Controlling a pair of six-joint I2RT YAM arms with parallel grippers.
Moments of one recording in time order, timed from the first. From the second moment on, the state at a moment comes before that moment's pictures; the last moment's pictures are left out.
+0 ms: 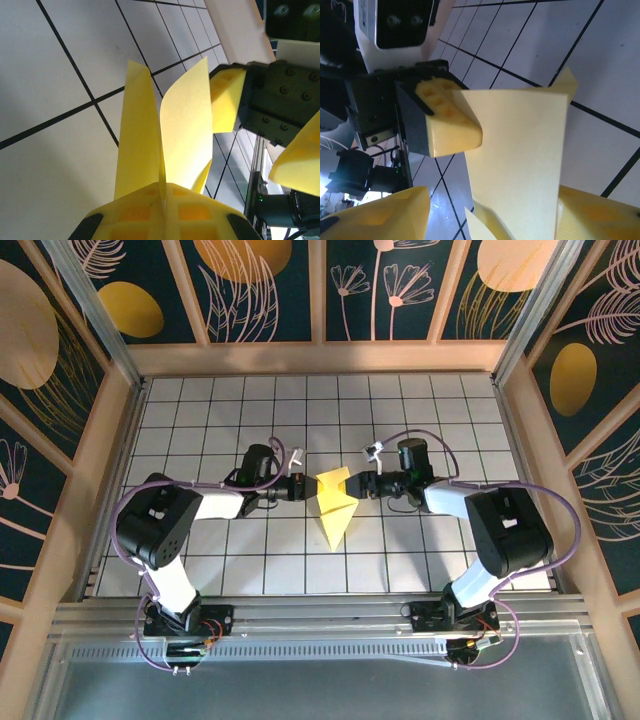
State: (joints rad) left arm -0.52 1.77 0.73 0.48 0.75 -0.62; right arm 0.35 1.61 0.68 0.27 -0.96 0.38
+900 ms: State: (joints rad) left arm -0.52 1.62 0.73 0.26 0.50 -0.51; right arm 0.35 1.73 0.83 0.03 -0.75 0.41
